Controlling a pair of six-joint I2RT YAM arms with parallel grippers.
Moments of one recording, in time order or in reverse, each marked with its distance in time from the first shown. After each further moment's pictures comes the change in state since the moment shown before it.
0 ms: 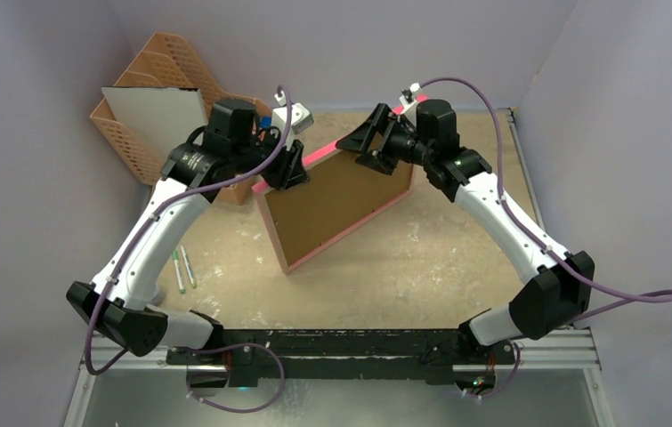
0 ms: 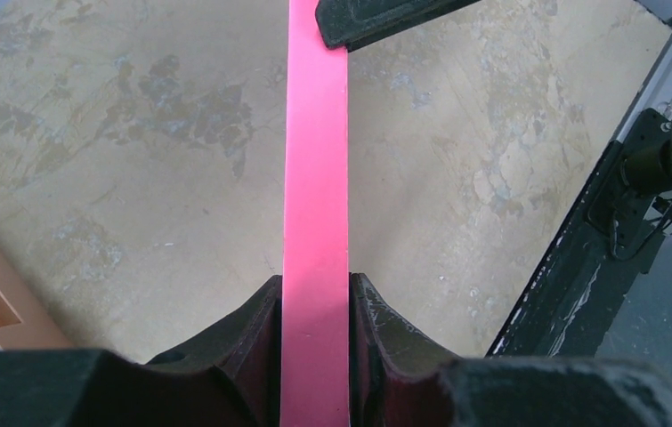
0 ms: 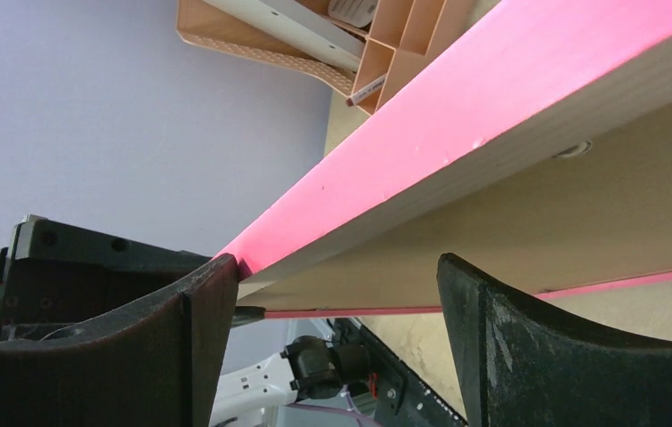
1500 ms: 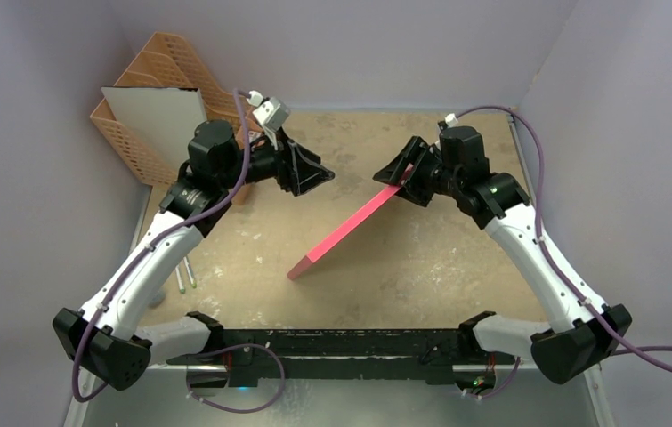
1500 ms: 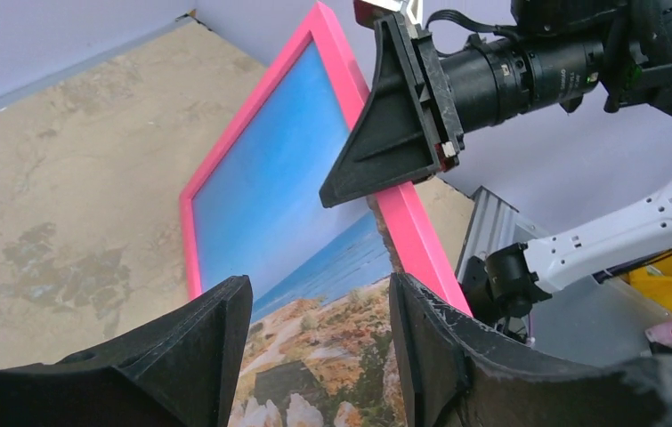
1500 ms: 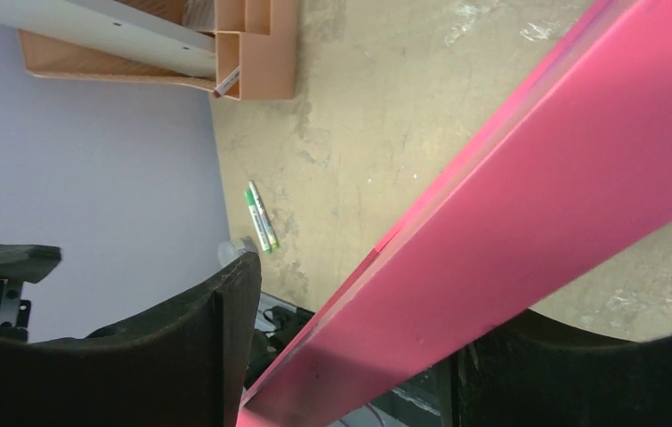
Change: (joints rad) left arm -0.001 -0.192 -0.359 0.670 0.224 -0.451; right arm -0.020 -0.247 -0.092 -0.381 0.224 -0.023
